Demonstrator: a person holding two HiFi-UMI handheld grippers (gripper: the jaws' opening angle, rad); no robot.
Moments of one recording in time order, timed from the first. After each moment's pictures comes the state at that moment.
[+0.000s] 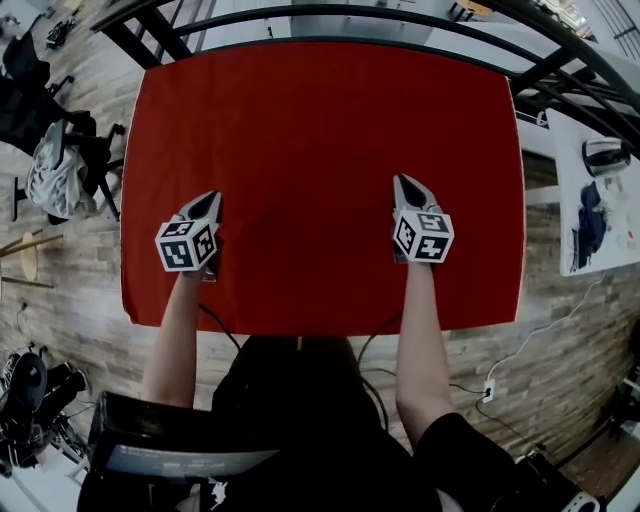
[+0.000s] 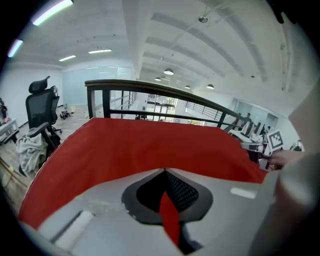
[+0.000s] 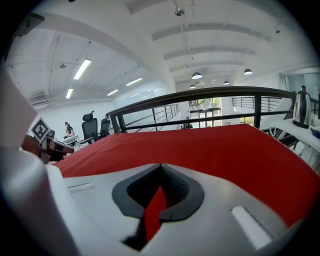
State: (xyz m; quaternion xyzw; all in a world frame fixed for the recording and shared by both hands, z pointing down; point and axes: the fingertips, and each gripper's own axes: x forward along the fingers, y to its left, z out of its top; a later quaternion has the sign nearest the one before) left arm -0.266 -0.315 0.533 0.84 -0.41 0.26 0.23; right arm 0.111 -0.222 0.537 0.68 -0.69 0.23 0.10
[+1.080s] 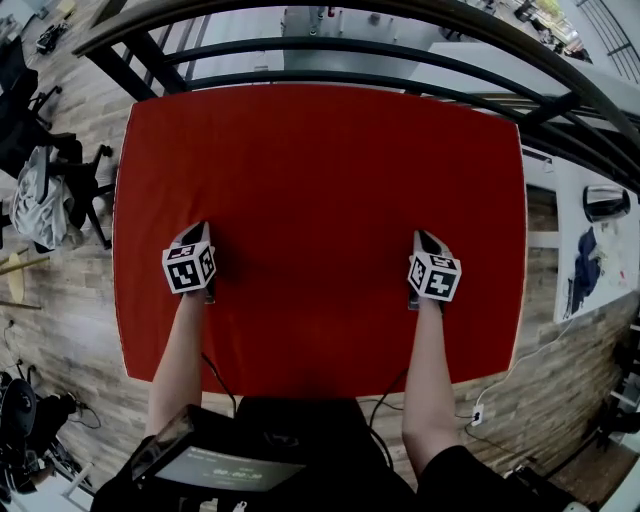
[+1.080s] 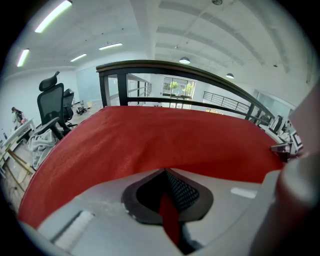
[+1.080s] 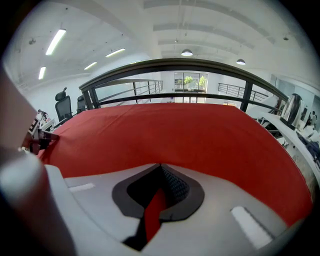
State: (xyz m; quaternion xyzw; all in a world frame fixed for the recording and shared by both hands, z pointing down) left arm -0.299 -0.442 0.613 0.78 -0.48 0.31 0.25; right arm 0.181 -0.266 0.622 0.71 -0.58 0.32 0.21
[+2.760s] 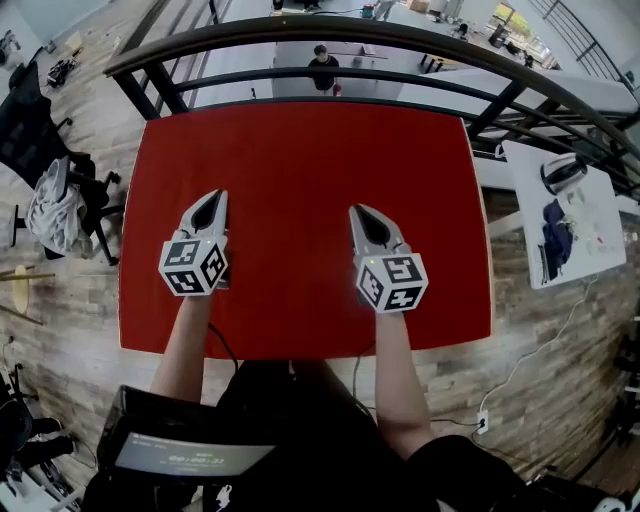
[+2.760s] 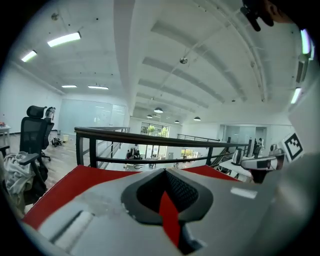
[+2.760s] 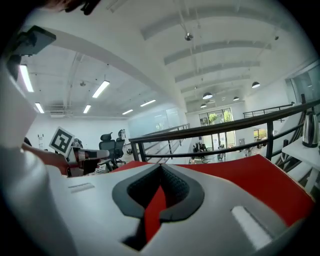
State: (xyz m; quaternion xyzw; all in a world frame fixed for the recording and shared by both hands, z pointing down) left arm -0.184 -0.303 0.356 0.90 -0.41 0.09 0.10; right arm 0.036 -0.187 0.361 0.65 -0.75 0.14 0.01
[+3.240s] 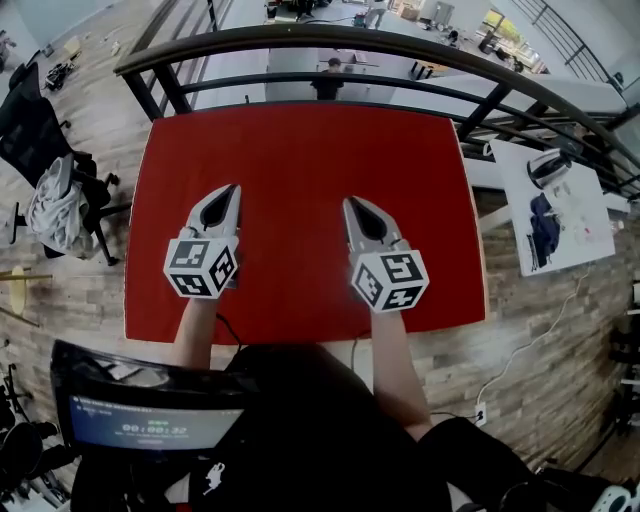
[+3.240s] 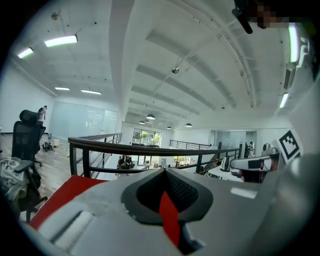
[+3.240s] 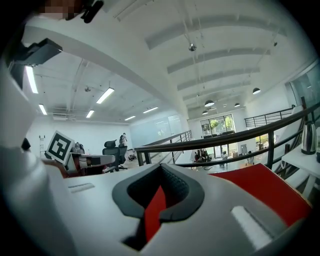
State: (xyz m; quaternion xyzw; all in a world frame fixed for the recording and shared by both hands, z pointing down) left arm -0.174 -0.248 0.302 0.92 -0.37 0.05 0.08; right arm 0.001 -0.152 0.299 0.65 -0.76 0.11 -0.02
